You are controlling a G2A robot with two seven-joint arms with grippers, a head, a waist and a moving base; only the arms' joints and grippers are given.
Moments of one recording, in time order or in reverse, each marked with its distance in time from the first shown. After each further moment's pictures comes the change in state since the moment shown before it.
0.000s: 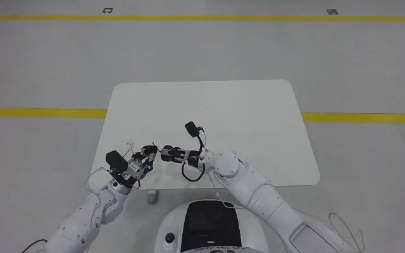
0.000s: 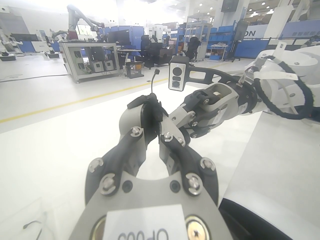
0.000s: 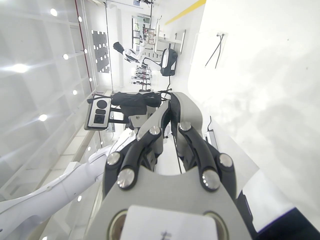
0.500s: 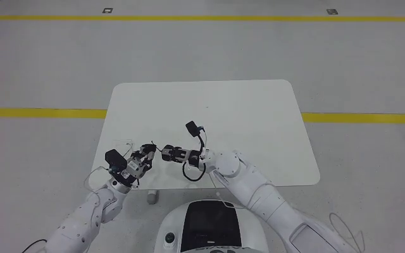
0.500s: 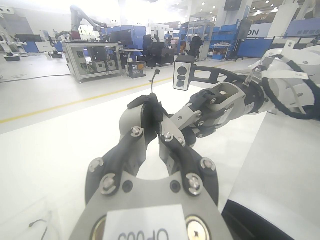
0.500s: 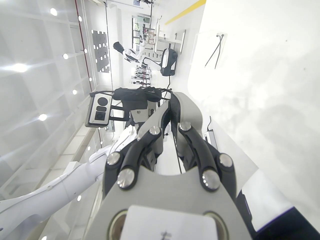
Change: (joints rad) left arm -0.002 -0.011 -0.022 0.013 0.005 0.002 -0.008; right arm -0.002 0.003 0.009 -0.003 -0.006 0.004 0.004
